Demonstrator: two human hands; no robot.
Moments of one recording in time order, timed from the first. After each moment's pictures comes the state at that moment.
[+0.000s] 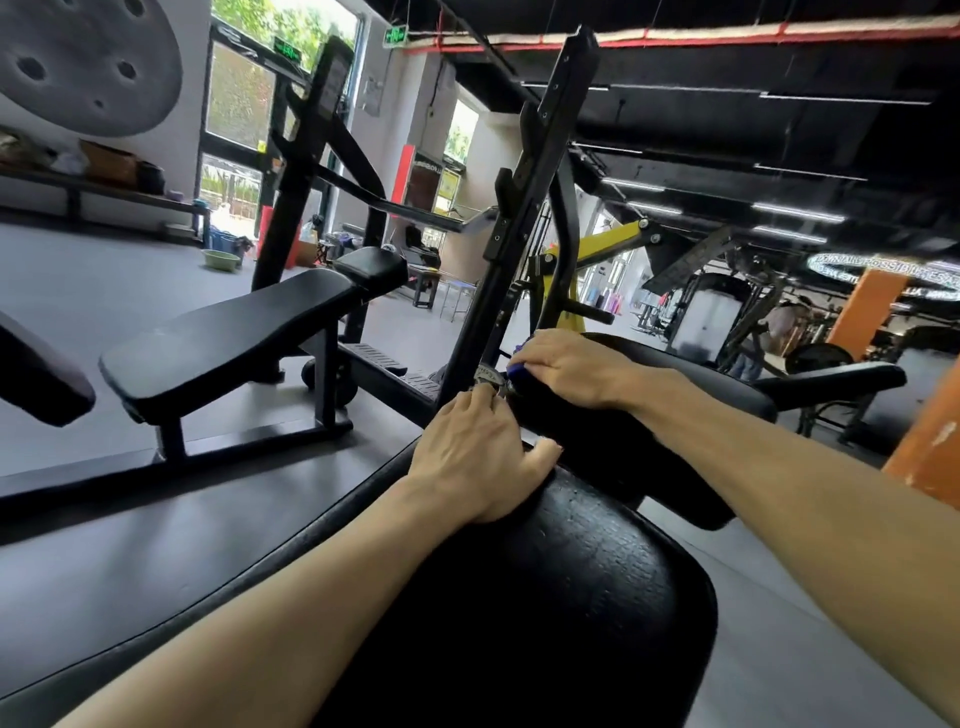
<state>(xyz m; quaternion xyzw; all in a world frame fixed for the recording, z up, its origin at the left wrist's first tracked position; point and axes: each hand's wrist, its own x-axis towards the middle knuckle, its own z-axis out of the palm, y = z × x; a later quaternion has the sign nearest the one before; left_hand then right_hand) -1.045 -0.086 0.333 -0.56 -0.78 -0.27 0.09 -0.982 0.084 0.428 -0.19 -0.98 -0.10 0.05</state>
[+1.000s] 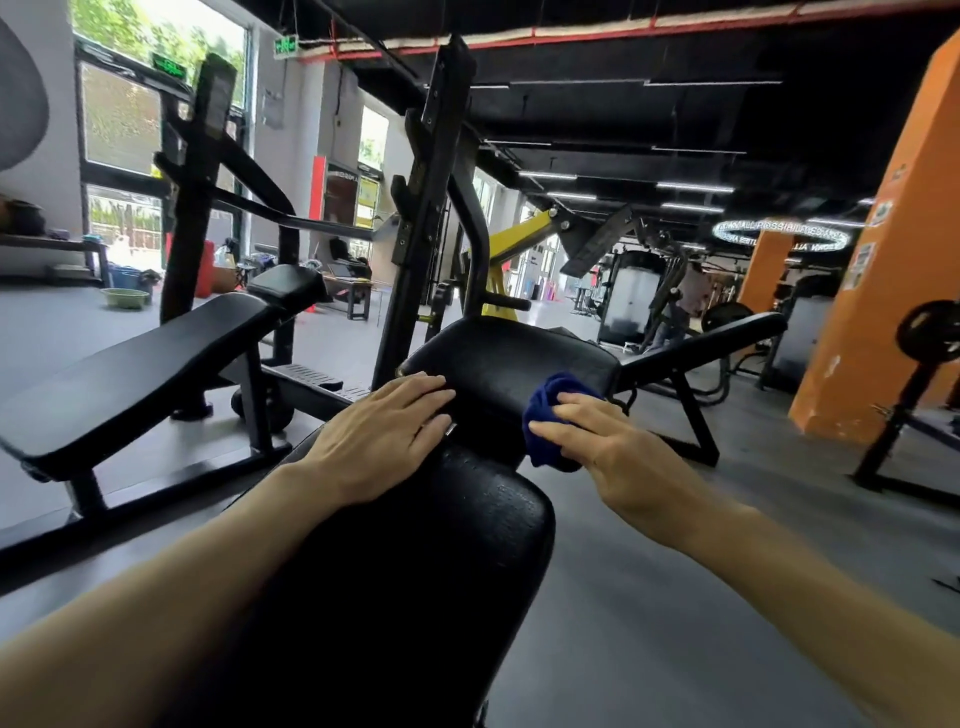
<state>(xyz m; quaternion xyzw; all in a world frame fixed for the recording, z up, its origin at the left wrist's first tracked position) -1.040 -0.085 0.331 -0.69 -0.65 -0.28 0.15 -0.755 0.022 0.359 -0.18 -0.94 -0.13 0.26</state>
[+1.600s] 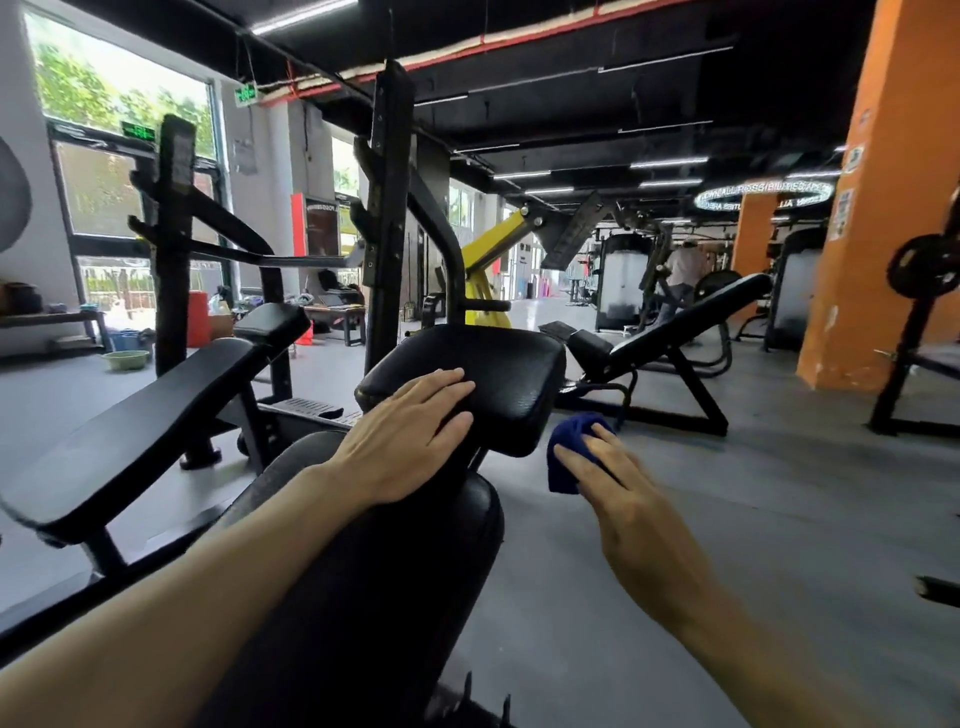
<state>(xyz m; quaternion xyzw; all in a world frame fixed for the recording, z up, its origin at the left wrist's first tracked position) -0.972 -0.074 0.360 -0.72 -0.62 -0.29 0.14 -0.706 -0.008 0.282 -0.29 -0.85 -0.10 0.44</state>
